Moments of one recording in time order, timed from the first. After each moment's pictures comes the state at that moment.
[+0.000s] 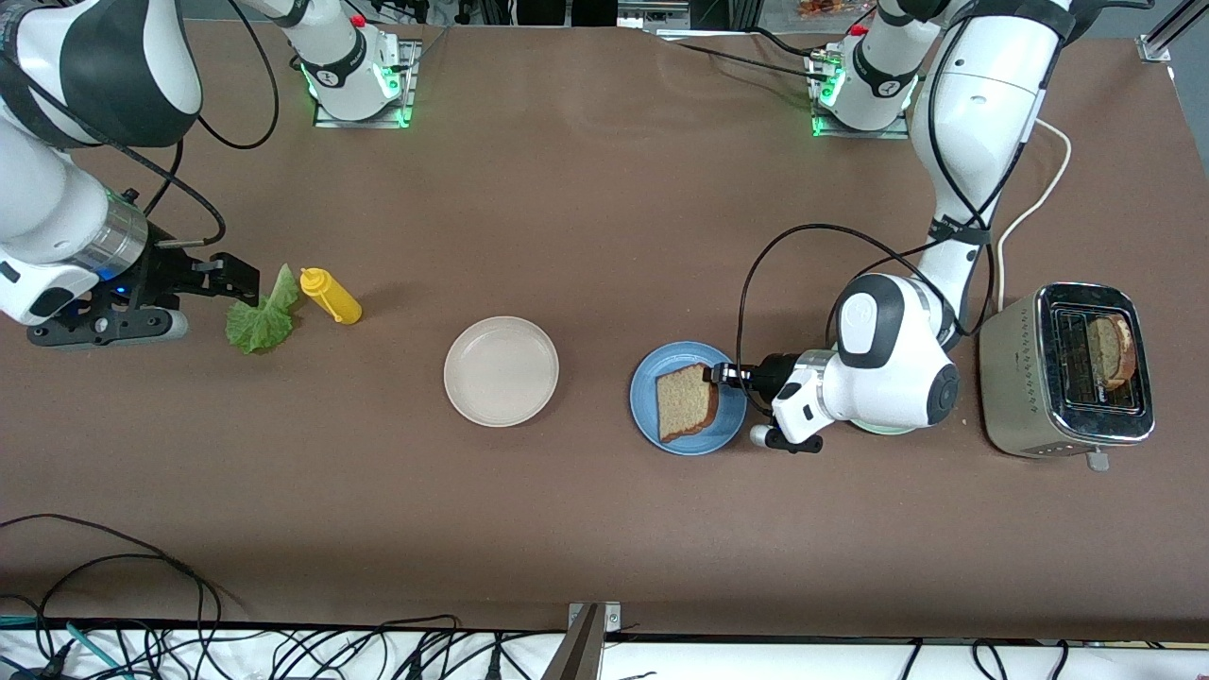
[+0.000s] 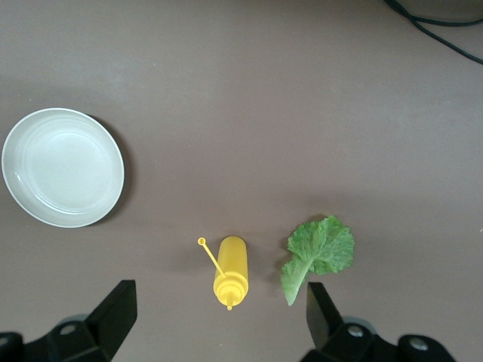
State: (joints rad) left arm -0.24 0.75 -0.06 -1.43 -0.76 1.96 0.15; right arm 0.43 0.22 -0.35 -1.52 0.04 1.69 -0.03
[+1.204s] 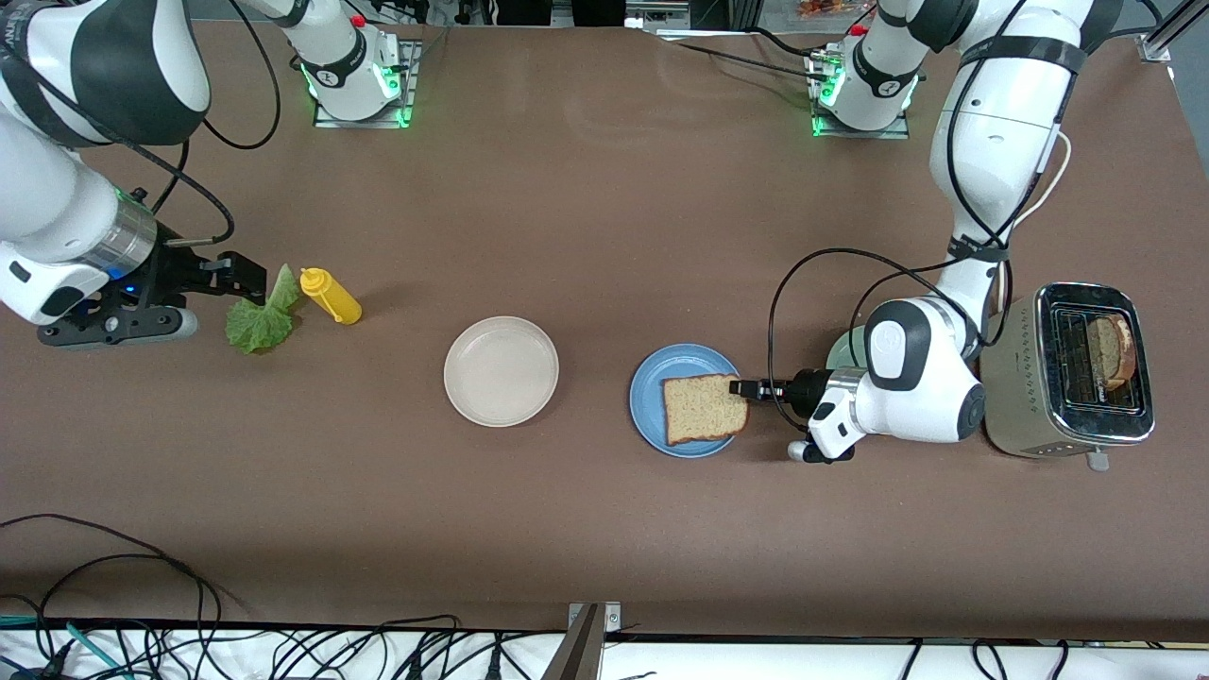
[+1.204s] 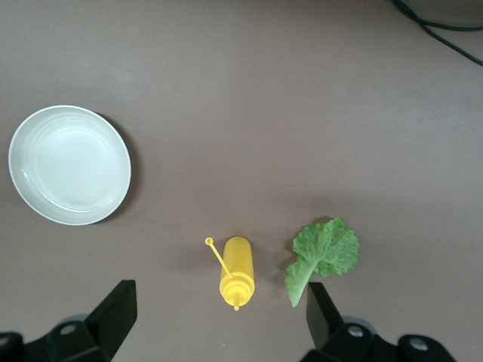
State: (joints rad) left arm -0.17 0.81 -0.04 -1.45 -0.76 1.96 0.16; right arm 0.45 0.22 -0.34 -1.52 0.04 1.69 -0.03
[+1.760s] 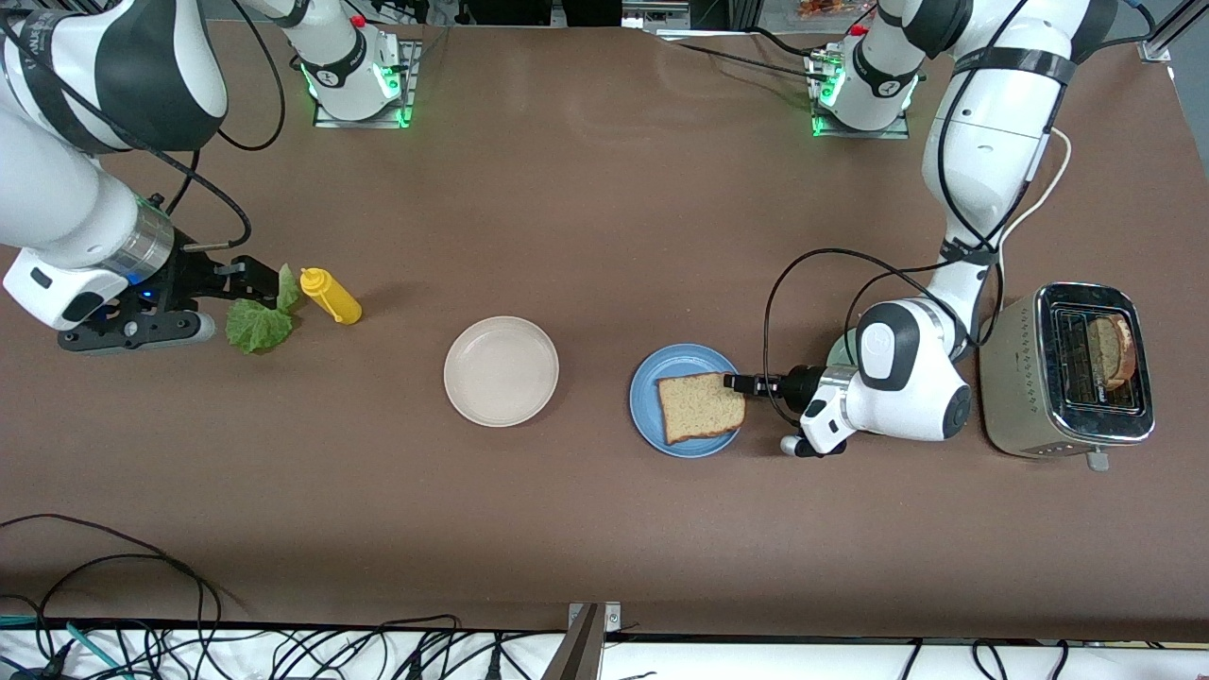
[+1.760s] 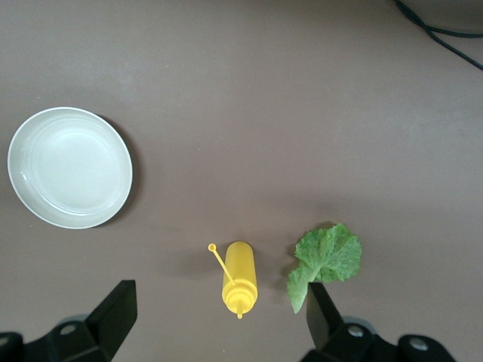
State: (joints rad) left arm -0.18 0.83 -0.04 -1.47 -0.76 1.96 0.16; right arm 0.46 0.23 -0.34 -1.52 0.04 1.71 -0.03
